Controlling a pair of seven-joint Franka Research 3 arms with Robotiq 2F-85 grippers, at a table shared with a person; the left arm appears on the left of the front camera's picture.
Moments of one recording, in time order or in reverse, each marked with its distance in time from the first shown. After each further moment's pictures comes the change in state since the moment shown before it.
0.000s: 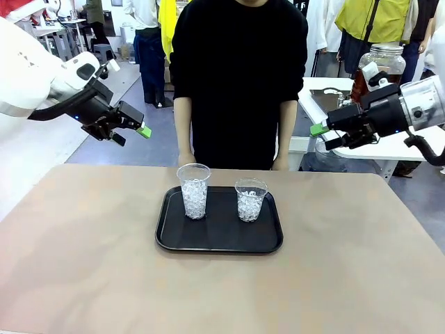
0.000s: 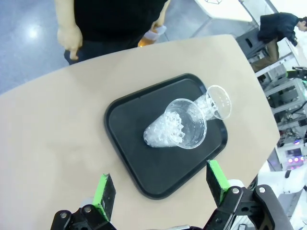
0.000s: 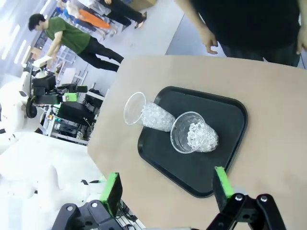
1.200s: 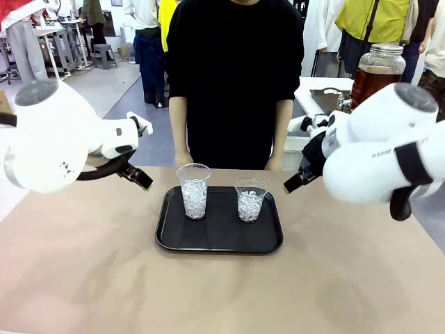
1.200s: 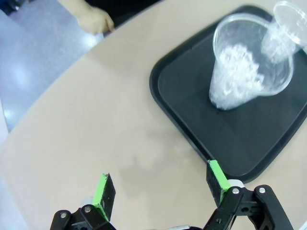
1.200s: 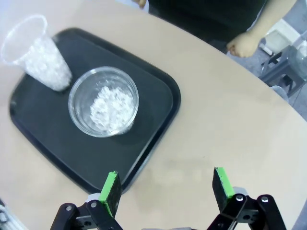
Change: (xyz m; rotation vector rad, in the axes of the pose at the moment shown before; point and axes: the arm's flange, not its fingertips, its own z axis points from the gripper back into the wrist) left arm -0.068 -0.011 -0.081 0.400 0.061 -0.426; right arm -0.050 0.025 -0.115 -0.606 0.156 0.472
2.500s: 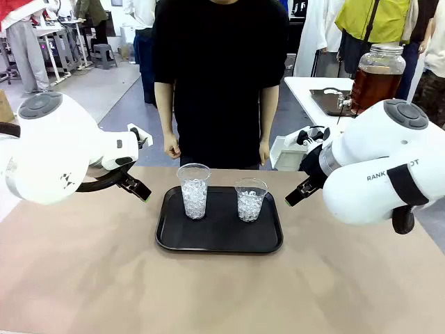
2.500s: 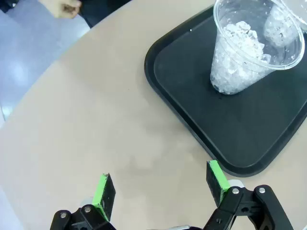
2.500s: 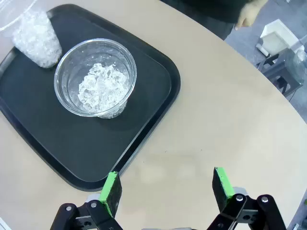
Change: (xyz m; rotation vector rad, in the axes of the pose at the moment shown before) left arm -0.025 -0.004 -0.024 0.000 0.044 -0.020; right arm -0.025 0.006 -0.028 -0.053 0.042 0.098
